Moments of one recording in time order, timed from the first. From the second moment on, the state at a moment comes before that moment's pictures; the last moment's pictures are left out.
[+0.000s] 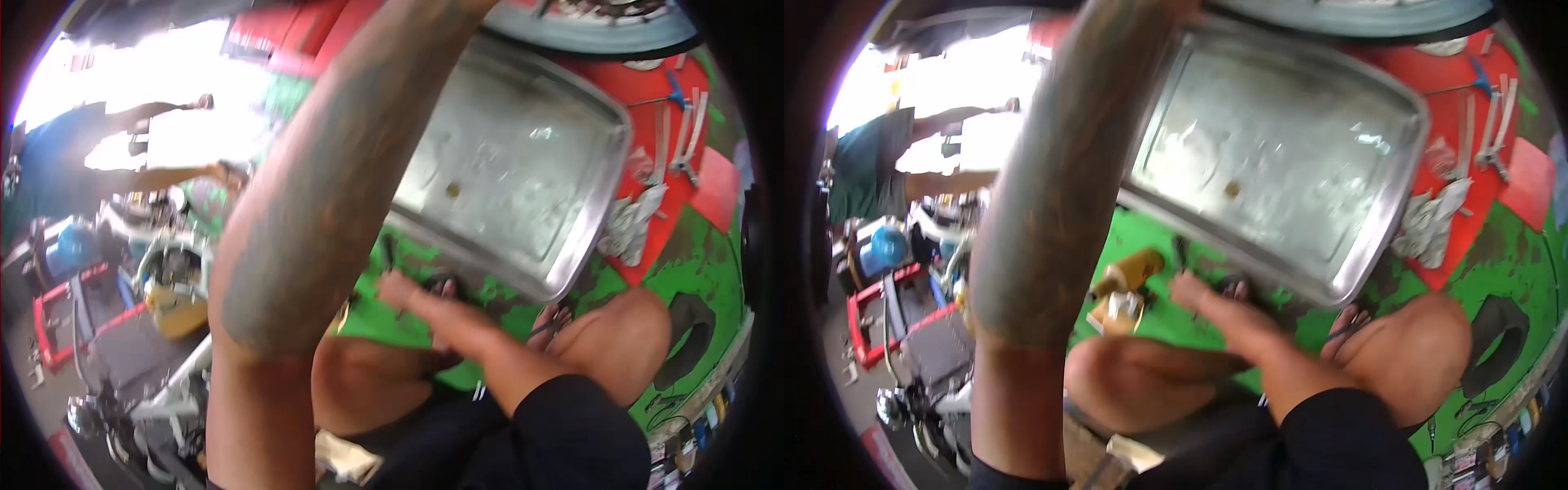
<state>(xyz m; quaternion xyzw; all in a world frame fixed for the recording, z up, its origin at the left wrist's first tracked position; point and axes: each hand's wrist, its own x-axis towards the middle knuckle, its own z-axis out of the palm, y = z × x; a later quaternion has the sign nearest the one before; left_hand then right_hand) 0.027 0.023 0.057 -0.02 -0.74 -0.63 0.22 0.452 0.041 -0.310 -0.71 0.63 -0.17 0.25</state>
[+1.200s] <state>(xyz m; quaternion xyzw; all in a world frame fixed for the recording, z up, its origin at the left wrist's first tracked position) 0.024 0.035 0.048 0.09 -0.73 -0.63 0.24 0.104 0.430 -0.113 -0.23 0.85 -0.32 0.34</state>
